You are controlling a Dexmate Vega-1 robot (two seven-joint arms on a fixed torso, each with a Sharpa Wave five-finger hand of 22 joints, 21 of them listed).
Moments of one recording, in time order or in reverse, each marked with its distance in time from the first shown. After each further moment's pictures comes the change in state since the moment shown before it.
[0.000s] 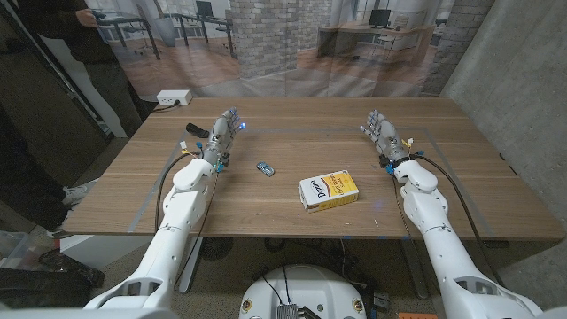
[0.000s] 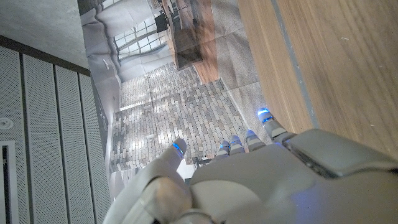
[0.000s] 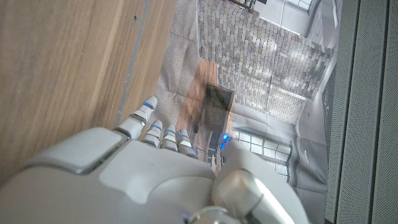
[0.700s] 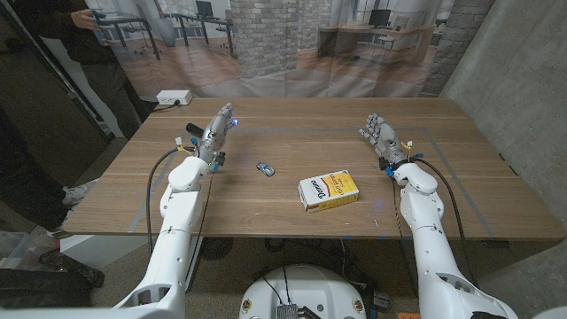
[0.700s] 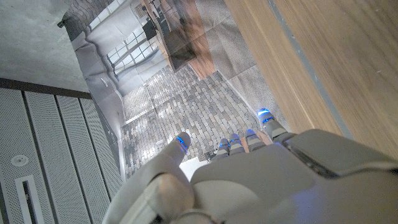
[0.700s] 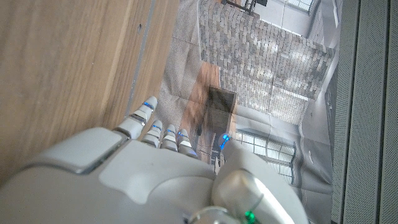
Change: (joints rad) left arm 0.031 -0.101 -0.124 -0.108 0.382 0.022 -0.099; left_hand 0.103 0.048 0.039 -0.093 -0.024 -0.004 -0.023 0.026 0.005 -0.004 -0.037 0.055 0.000 -0.003 -0.003 0.022 -0.007 -0.007 0.014 0.000 -0.003; right arm 0.019 0.263 0.294 -0.005 -0.178 -0.014 0.140; right_hand 0.000 0.000 0.003 -0.003 0.000 0.000 0.000 0.000 0.000 0.000 0.000 0.000 0.000 0.000 0.000 0.000 0.000 0.000 0.000 0.000 0.000
